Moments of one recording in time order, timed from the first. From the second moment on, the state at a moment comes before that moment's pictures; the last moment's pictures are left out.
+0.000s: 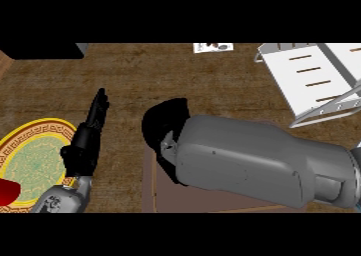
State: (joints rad) left arm -0.16 0.26 -0.31 -1.53 0.08 0.42 0.00; right arm -1.37 -0.27 1.23 -1.25 -0.32 0.32 1.15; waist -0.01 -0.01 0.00
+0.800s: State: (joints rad) left arm -0.18 0.25 -0.28 -1.53 0.07 0.39 0.03; right arm -1.21 -0.33 1.22 -1.33 -0.24 0.30 1.12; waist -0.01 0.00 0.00
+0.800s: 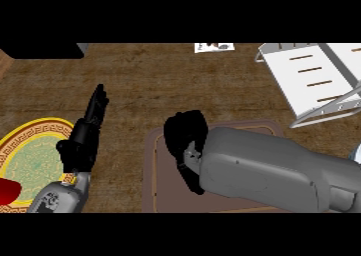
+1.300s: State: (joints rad) left arm -0.15 0.23 -0.28 -1.55 0.05 0.37 0.03; right arm -1.15 -0.28 1.19 -1.25 -0.19 0.30 1.11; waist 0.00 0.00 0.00
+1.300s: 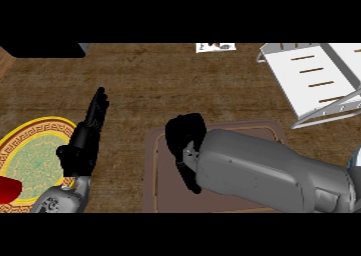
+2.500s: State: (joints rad) left arm -0.18 0.19 -0.22 -1.51 0.01 0.33 0.02; right arm -0.96 -0.18 1.10 -1.15 0.05 0.34 1.06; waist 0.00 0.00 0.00
